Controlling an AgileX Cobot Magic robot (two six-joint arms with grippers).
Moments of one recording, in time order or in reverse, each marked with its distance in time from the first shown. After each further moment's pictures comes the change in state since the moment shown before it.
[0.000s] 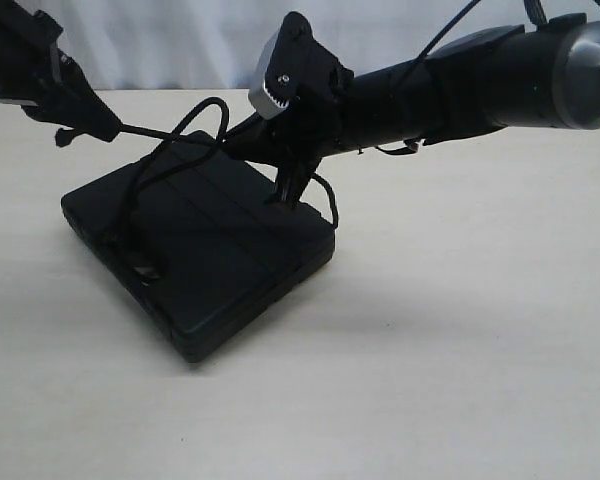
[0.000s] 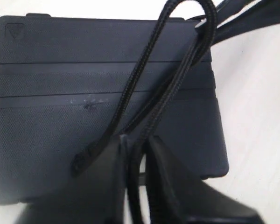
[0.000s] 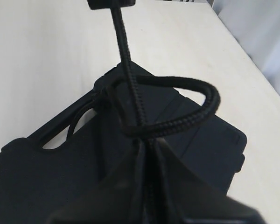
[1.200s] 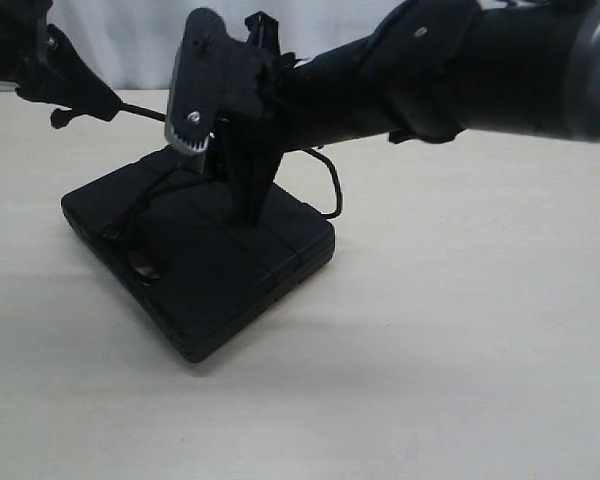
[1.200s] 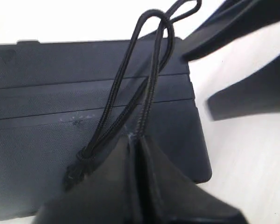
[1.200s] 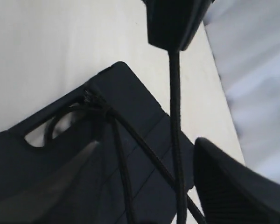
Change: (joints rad) left arm 0.000 -0.064 0.000 -0.053 0.027 0.048; right arm 0.232 -0.131 -0.005 -0.497 -0.331 0.296
